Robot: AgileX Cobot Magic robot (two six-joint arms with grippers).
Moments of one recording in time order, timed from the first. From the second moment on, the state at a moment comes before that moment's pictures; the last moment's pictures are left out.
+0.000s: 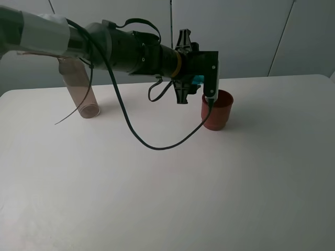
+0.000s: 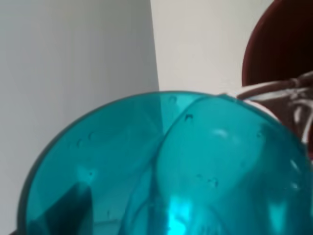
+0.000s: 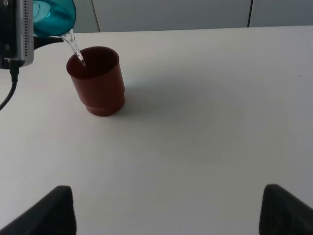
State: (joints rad) left arm -0.72 2.21 -1.62 1.22 0.07 -0.02; right arm 0.03 0.00 -0.50 0.09 1.10 -0.01
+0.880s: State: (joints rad) left arm -0.73 2.22 -1.63 1.22 0.07 0.16; right arm 0.03 0.00 -0.50 0.09 1.10 -0.01
